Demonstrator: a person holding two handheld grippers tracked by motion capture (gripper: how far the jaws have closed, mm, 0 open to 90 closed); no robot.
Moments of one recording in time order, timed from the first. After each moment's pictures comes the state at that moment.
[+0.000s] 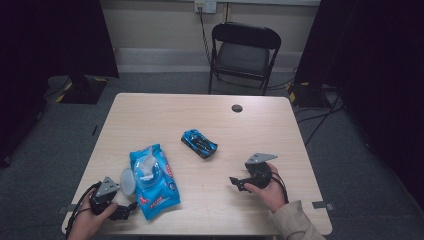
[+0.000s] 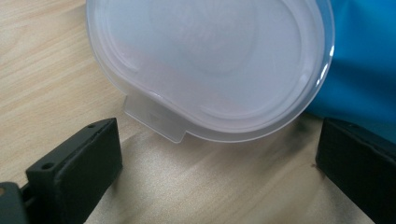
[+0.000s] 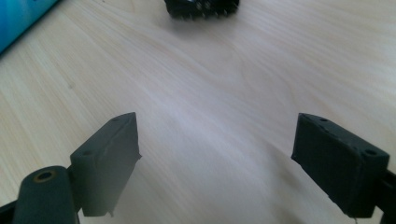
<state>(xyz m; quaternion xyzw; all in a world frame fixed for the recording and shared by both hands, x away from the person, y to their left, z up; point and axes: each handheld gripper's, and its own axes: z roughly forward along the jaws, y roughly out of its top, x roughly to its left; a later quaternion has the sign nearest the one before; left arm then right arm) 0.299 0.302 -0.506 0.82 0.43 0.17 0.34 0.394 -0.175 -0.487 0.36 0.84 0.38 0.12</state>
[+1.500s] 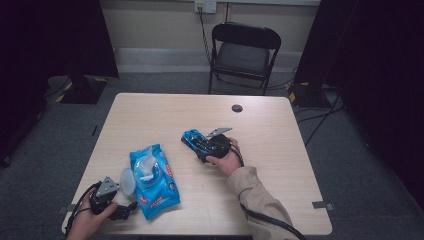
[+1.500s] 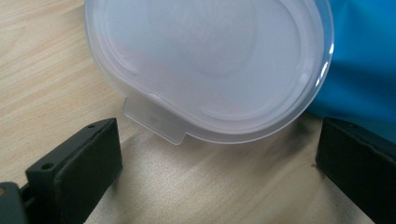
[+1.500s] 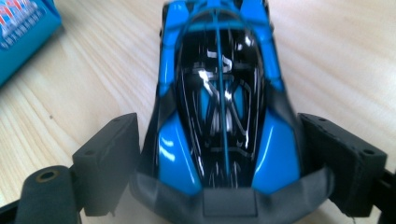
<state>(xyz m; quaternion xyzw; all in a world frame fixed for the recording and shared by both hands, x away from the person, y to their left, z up) 0.300 0.302 -0.506 0.82 0.42 0.17 0.35 0.493 -0.067 -0.503 0.35 0.85 0.38 0.11</state>
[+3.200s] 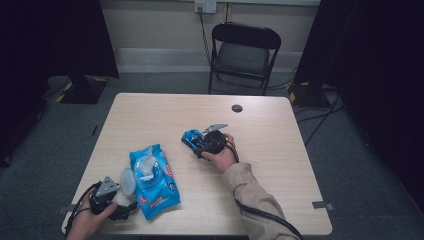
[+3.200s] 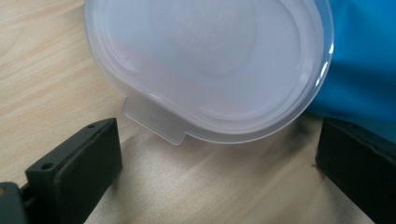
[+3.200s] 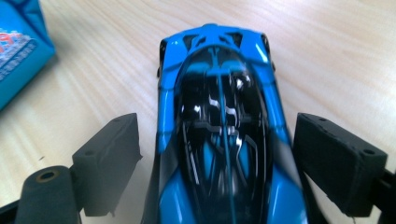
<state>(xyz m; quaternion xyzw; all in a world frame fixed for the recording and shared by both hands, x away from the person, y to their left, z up) 0.300 0.302 -0.506 0.82 0.42 0.17 0.35 0.506 -0.049 -0.496 0.35 0.84 0.38 0.13</state>
